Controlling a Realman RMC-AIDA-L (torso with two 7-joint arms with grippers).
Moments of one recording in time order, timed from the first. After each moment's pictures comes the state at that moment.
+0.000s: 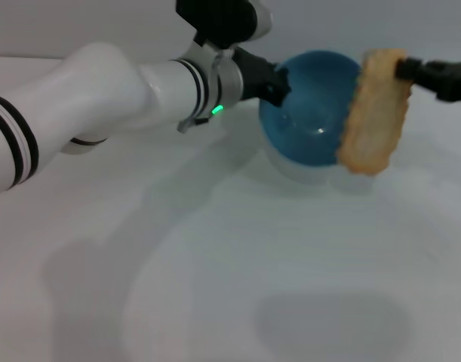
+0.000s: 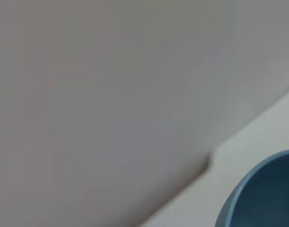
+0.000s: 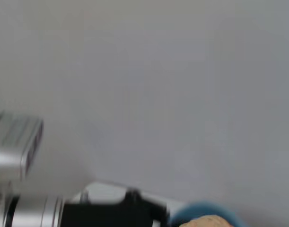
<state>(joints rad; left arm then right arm) -0.84 -2.07 1.97 0.61 1.55 0.19 -1.97 0.55 2.07 -0.72 -0.82 -1.86 -1.33 1.79</state>
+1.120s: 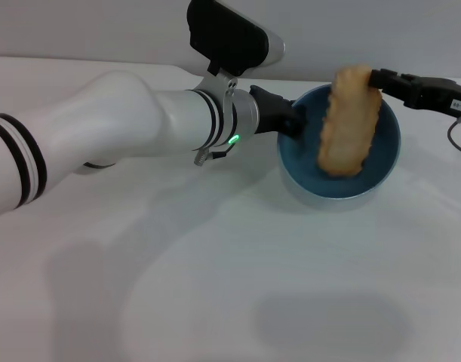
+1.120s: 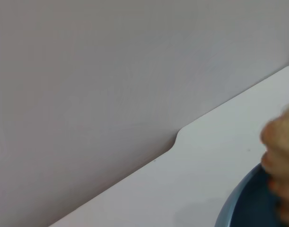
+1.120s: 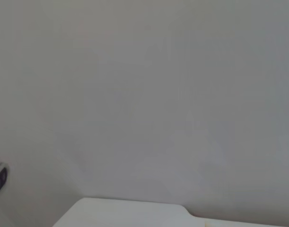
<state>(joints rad) -0.82 -2.08 2.10 0.64 1.55 0.20 -2.18 0.63 2.07 -0.68 -0.55 -1.82 -1.19 1.69</state>
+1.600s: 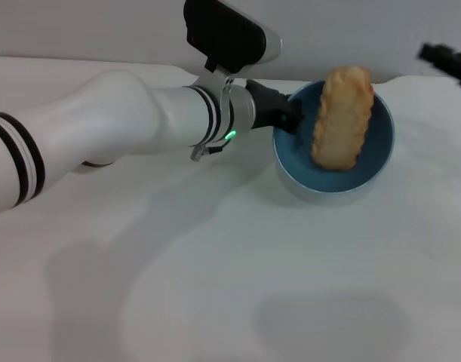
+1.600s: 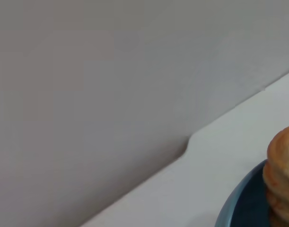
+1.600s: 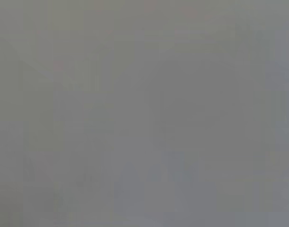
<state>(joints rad) -0.83 -2.07 2.11 0.64 1.55 0.18 -2.17 0.52 2.07 -0.67 -0.65 -1.67 -1.21 1.68</state>
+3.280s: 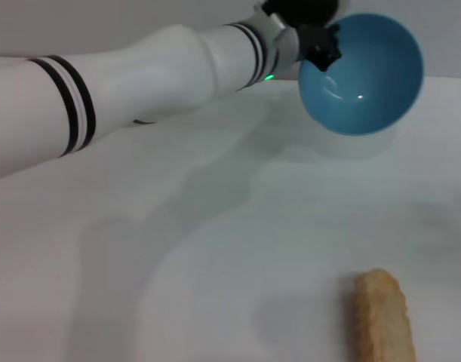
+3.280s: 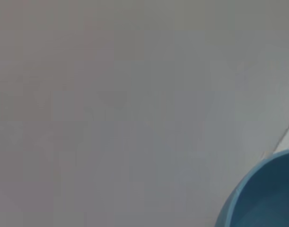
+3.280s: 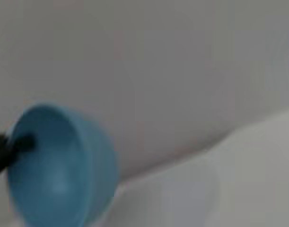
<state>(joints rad) -1.01 -2.07 2.16 0.56 1.55 -0.01 -2.02 0.37 2.05 -0.40 -0.43 -1.84 -1.18 1.56</state>
